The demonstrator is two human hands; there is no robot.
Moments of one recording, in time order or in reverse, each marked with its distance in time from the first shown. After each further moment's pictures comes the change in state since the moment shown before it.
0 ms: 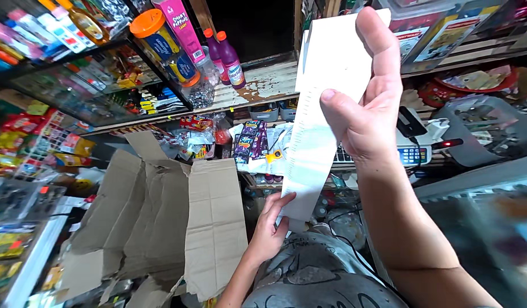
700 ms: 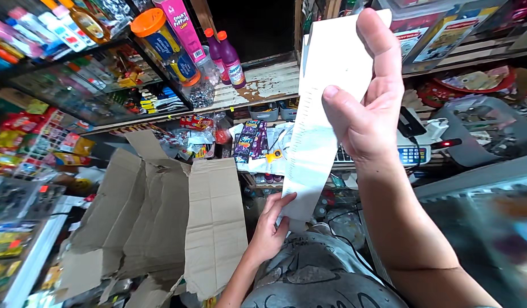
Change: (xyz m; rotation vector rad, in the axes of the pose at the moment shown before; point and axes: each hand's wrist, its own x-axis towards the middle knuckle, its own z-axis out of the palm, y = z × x) left_hand -0.003 -0.003 0.001 -0.017 -0.010 -0.007; right_hand -0.014 0.056 -0.029 -0.044 0.022 -0.159
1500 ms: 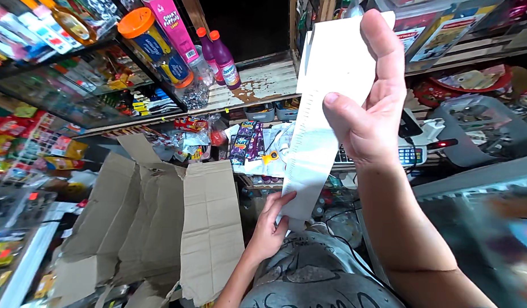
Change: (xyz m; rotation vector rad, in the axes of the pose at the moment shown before) left_hand 0.019 -0.003 0.006 0.025 -0.017 -0.010; right_hand 0.025 -0.051 0.011 0.004 -0.014 0.161
